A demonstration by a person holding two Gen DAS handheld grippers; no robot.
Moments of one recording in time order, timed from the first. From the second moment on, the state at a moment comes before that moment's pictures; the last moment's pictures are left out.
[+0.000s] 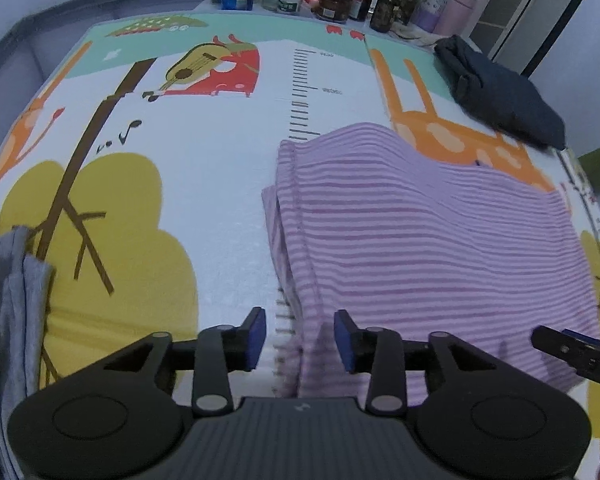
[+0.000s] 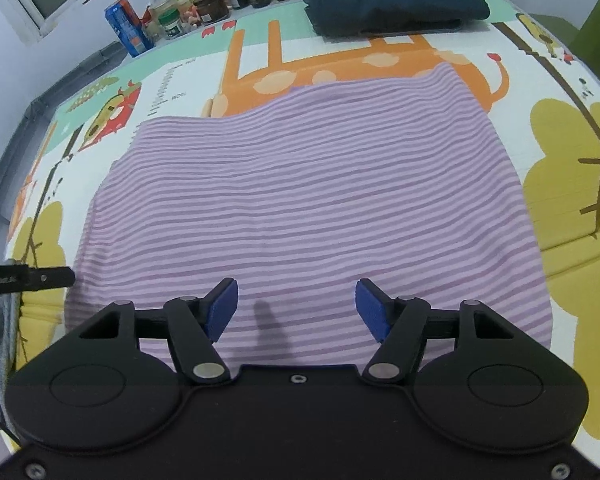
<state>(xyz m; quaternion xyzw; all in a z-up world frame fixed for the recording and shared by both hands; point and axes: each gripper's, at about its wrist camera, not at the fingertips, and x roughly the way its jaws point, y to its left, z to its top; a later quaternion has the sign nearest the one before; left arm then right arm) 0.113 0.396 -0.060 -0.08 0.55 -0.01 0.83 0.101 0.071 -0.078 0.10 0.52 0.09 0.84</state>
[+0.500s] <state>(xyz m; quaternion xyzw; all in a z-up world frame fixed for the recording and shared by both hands) 0.079 0.336 -0.093 -0.07 0.58 -0.04 0.81 0.109 0.011 -0.087 0.11 0.53 0.09 0.83</state>
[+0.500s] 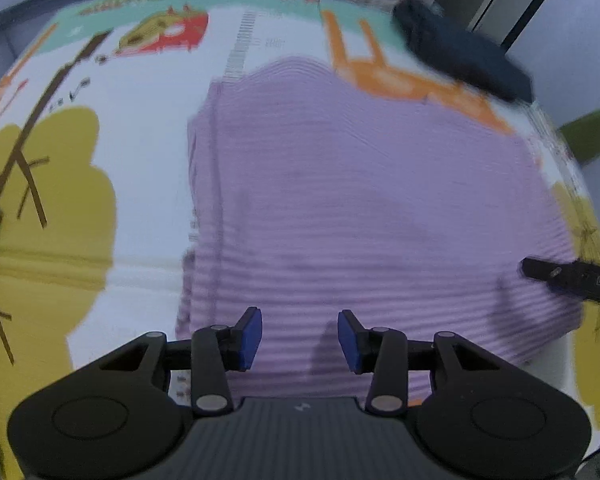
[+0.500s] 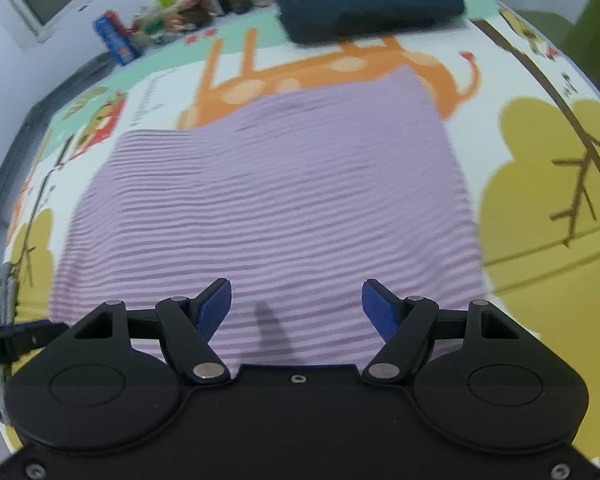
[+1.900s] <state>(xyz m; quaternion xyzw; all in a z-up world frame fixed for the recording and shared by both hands) 0.160 0.409 -0.057 -0.15 0.55 -0.01 0.82 0.141 -0.049 -0.076 0.12 0.52 0.11 0.84</state>
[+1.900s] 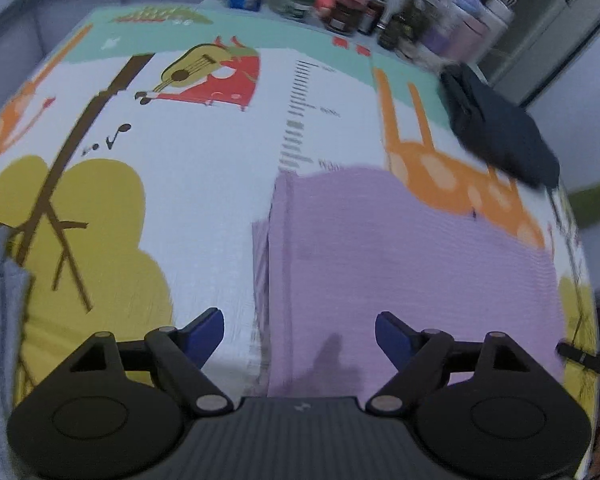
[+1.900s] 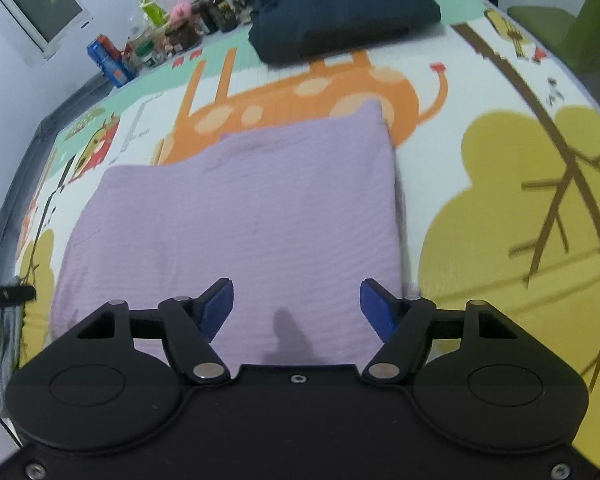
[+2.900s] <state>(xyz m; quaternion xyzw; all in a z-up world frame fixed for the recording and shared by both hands) 0.226 0.425 -0.104 -0.24 0.59 -0.04 0.77 0.224 -0.056 -0.087 0.11 0.51 0.07 0.85</state>
